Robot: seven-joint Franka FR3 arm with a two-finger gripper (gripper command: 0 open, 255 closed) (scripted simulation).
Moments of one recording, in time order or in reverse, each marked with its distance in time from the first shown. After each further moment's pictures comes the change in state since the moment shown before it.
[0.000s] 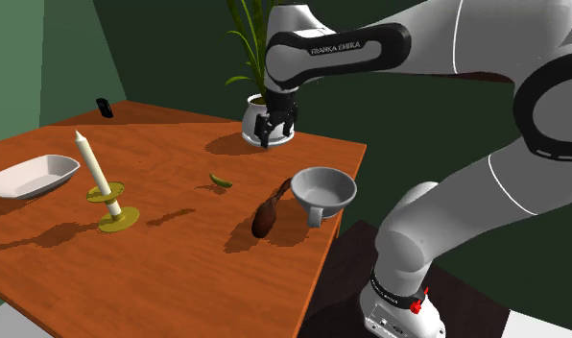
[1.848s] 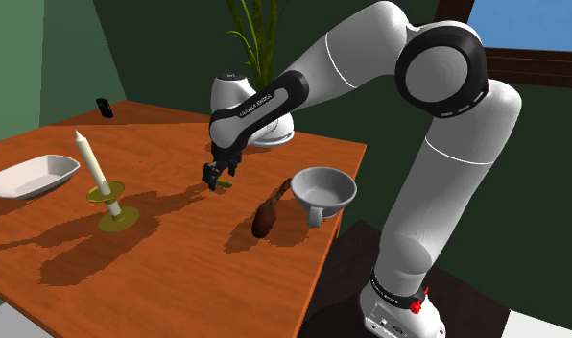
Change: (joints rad) arm 0.111 0.499 0.094 0.071 0.065 0.487 -0.050
